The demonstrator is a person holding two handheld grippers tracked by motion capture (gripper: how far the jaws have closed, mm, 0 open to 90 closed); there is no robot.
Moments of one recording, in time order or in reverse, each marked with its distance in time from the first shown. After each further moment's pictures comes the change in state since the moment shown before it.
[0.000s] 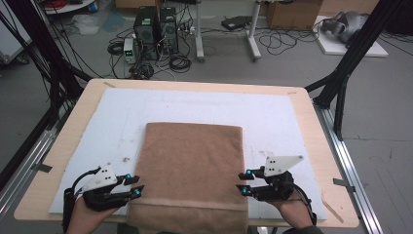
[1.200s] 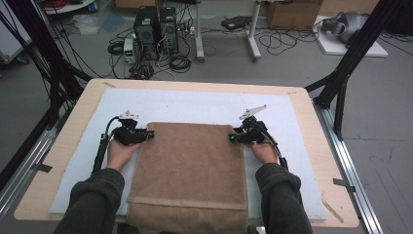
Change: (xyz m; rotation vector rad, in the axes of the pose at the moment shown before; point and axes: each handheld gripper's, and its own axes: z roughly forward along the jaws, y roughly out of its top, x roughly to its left) left arm 0.149 0.039 0.120 0.096 0.176 -0.316; right arm -0.172 0.018 0.090 0.200 -0.232 0.186
